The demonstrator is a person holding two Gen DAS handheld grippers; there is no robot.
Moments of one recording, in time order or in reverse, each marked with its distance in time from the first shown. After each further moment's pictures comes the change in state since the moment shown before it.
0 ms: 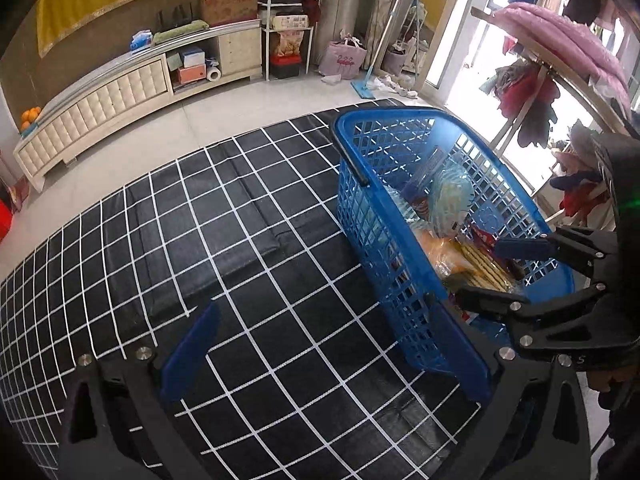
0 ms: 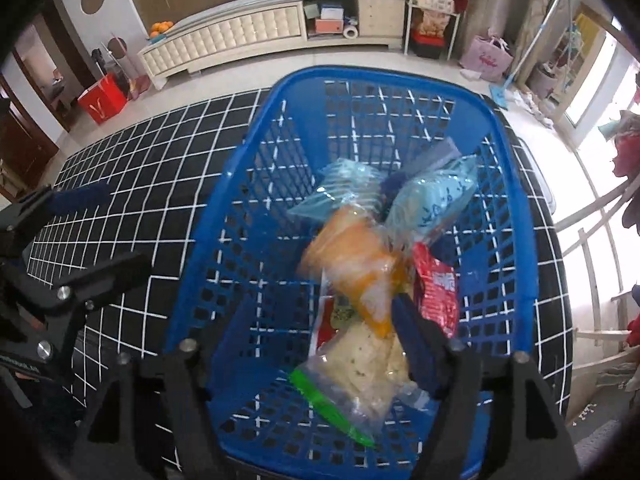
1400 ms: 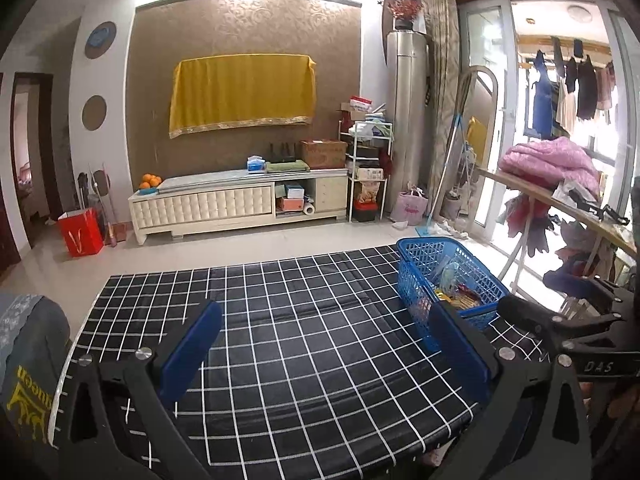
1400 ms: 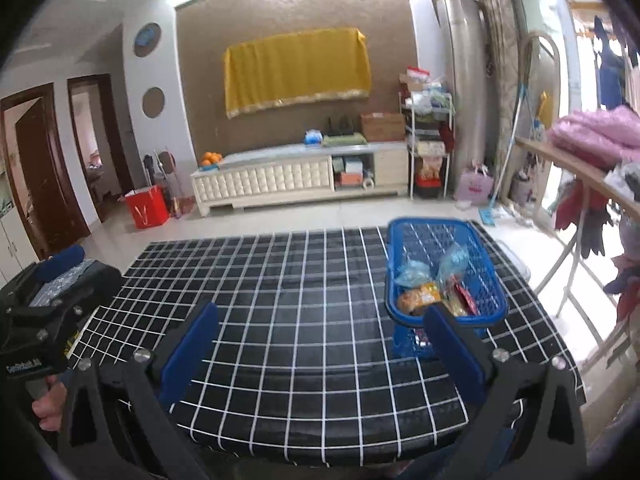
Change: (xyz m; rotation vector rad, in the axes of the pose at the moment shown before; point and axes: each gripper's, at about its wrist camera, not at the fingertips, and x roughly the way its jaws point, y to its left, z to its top) left arm -0.300 0.000 -0.210 -0.118 -0.578 0.260; right arm -0.208 0.150 -0.149 -0.007 -0.617 0.014
